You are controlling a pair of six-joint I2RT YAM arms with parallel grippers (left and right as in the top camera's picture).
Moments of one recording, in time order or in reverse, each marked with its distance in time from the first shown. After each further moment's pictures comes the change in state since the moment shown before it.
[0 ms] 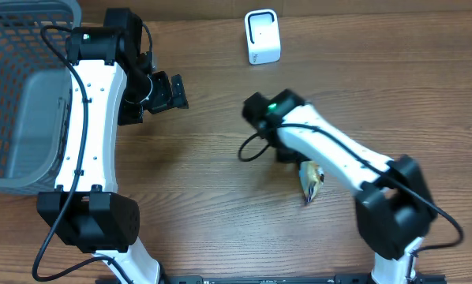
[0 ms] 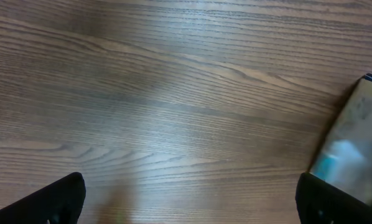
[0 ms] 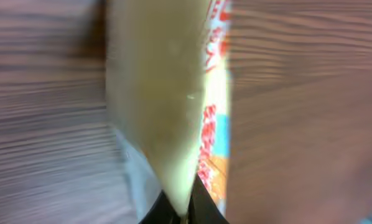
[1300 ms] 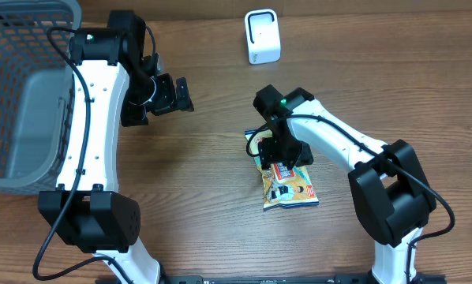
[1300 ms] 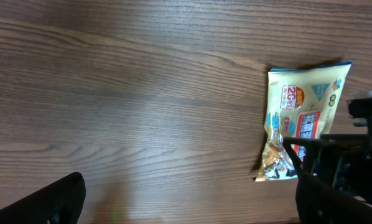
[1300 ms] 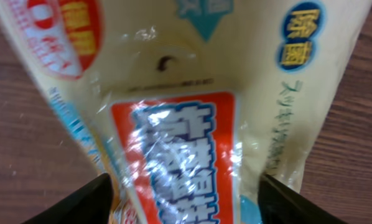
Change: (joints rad) left arm -0.013 0.000 -0.015 -0.006 0.045 0.034; right arm -0.121 0.043 -0.089 0.231 -0.521 -0.302
